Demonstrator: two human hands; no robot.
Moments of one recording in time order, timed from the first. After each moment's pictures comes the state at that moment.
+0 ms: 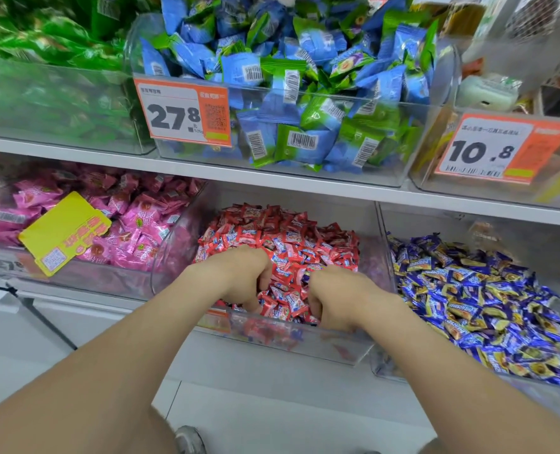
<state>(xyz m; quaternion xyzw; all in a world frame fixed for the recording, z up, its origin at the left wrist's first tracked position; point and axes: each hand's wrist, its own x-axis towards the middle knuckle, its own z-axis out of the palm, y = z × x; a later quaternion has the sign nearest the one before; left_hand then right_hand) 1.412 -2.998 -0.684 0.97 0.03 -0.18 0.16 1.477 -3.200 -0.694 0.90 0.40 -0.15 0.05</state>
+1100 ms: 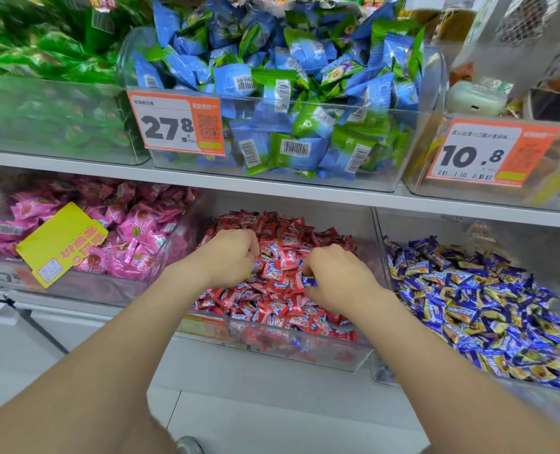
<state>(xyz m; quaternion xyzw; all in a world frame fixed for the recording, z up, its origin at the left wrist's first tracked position) 1.419 -2.980 -0.676 0.98 0.09 -0.01 0.20 1.490 -3.189 -0.691 0.94 0.35 -0.01 -0.05</state>
